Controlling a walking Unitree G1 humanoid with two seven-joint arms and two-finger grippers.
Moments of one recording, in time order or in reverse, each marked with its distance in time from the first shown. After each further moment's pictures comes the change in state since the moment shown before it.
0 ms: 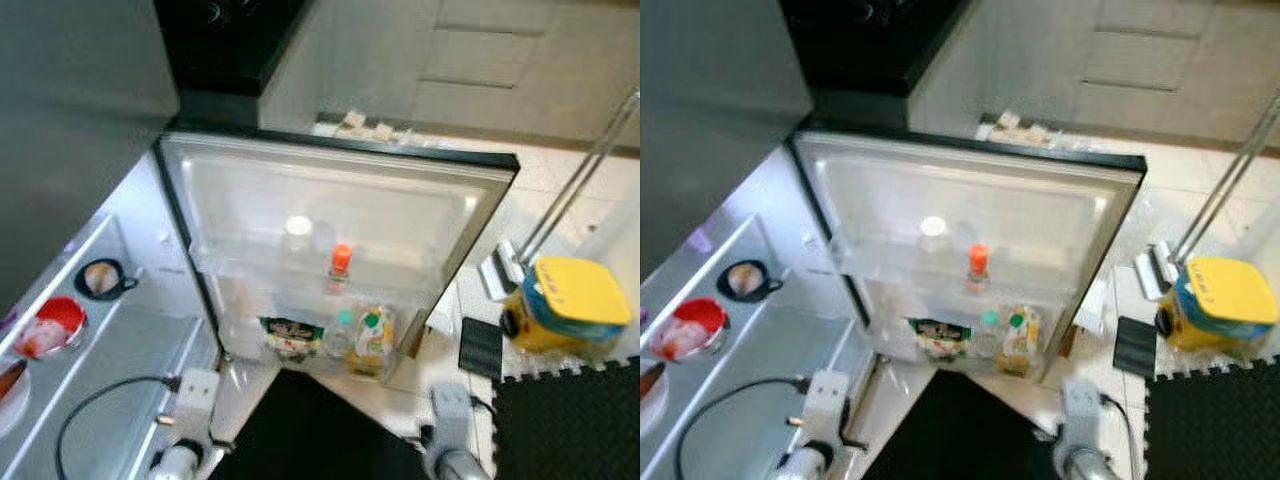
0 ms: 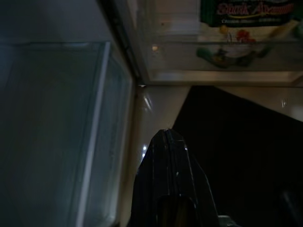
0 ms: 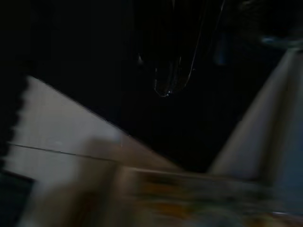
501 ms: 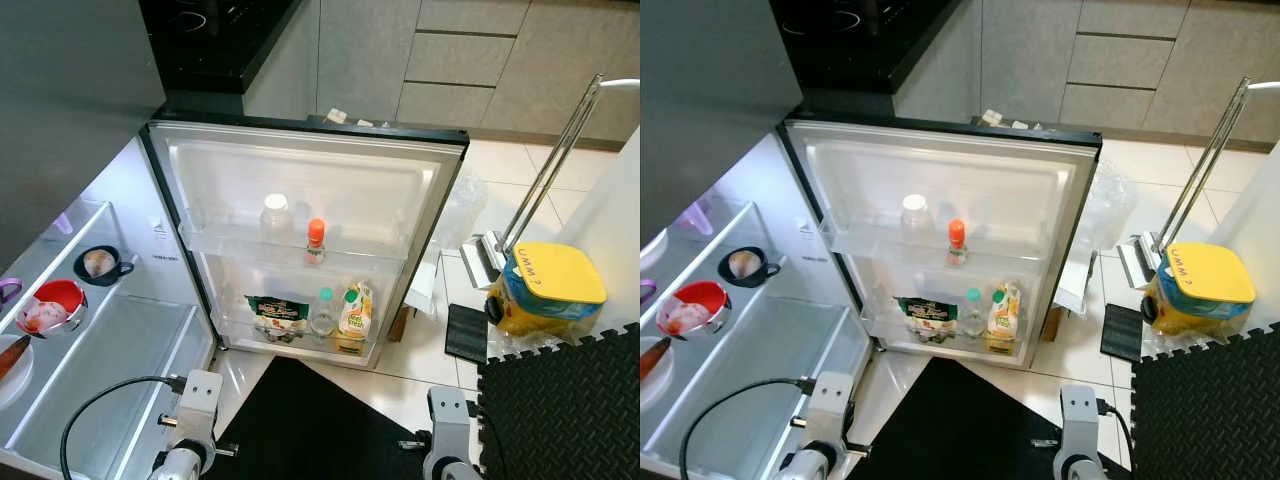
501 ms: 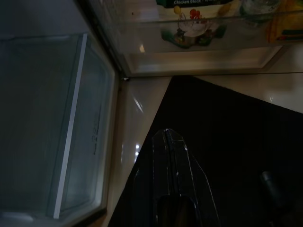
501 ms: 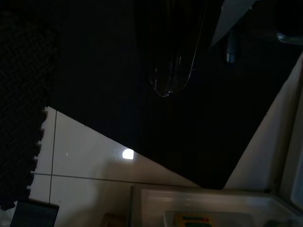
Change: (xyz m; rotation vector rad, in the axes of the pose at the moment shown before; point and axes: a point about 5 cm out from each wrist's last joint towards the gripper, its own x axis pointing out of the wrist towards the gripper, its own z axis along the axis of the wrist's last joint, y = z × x) left arm -0.001 -0.003 -0.003 -0.015 0.025 -0.011; right arm -0.005 -0.015 -0.010 0.021 0.027 -0.046
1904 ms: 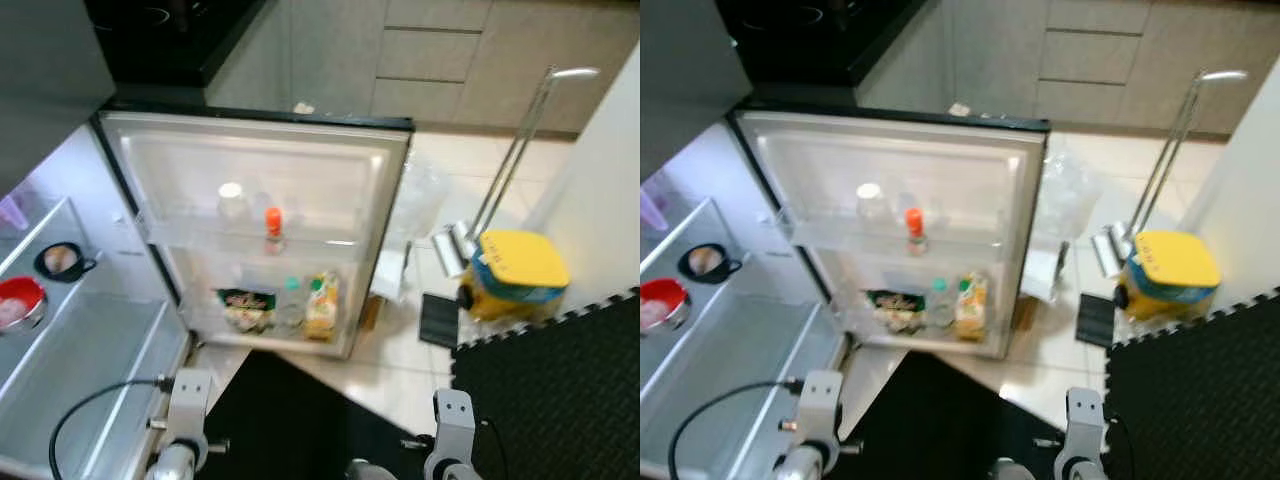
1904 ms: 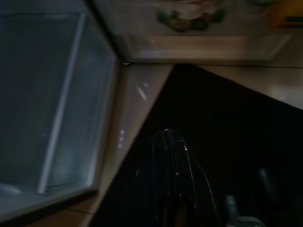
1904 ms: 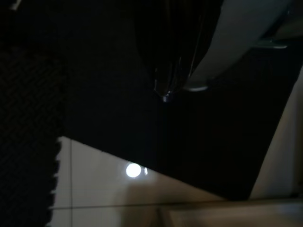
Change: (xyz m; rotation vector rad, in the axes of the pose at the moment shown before) left arm 0.003 0.006 0.003 -0.040 0.027 0.081; right arm -0.001 -0.010 -0.005 0.084 0.041 -0.048
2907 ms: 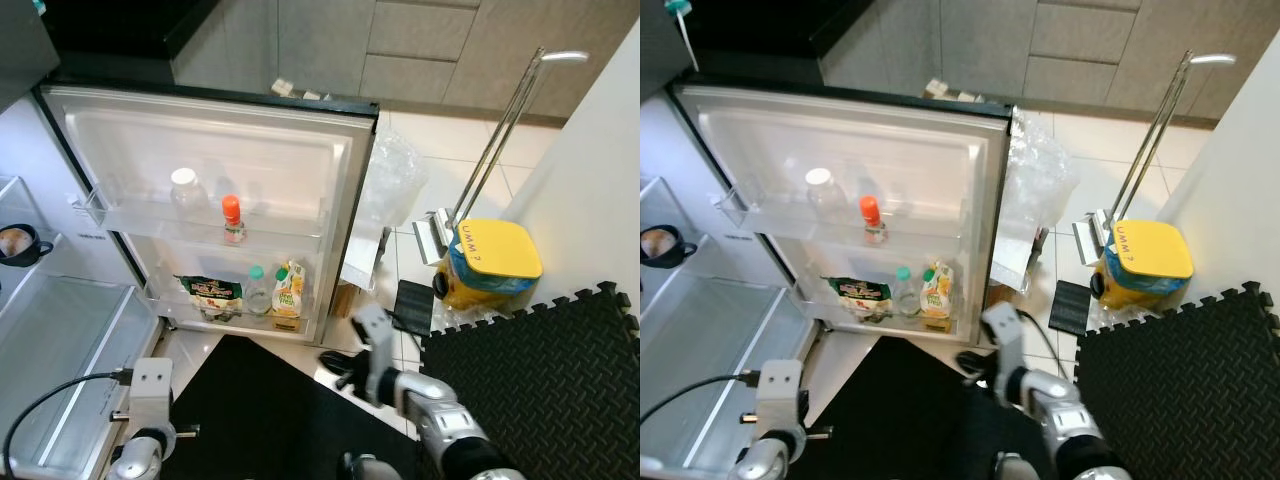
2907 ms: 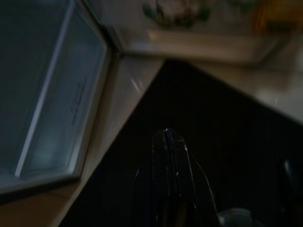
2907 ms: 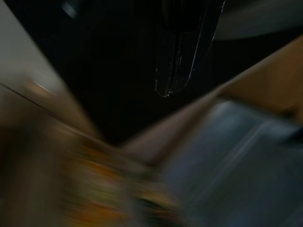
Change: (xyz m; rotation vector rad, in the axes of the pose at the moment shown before) left arm -0.007 0.037 0.004 -0.044 0.018 0.088; right arm 0.003 0.074 0.095 -0.249 -0.213 0.601
